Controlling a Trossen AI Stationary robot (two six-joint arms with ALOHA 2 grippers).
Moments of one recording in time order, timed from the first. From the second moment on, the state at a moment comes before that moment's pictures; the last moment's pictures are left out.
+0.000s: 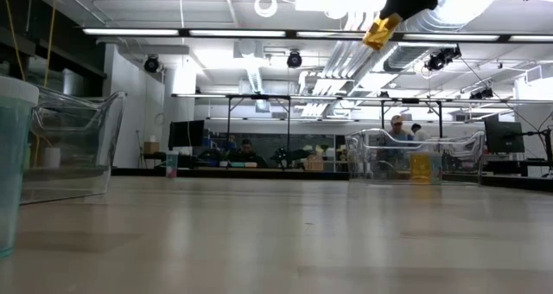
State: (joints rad) left arm 0.32 0.73 0.83 0.03 -0.04 -0.24; right arm -0.27 1.13 1.36 -1.04 0.28 0.20
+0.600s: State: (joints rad) left arm 0.32 0.76 0.83 0.02 -0.04 -0.31; right arm -0.82 1.71 1.50 -1.23 0.05 0.29
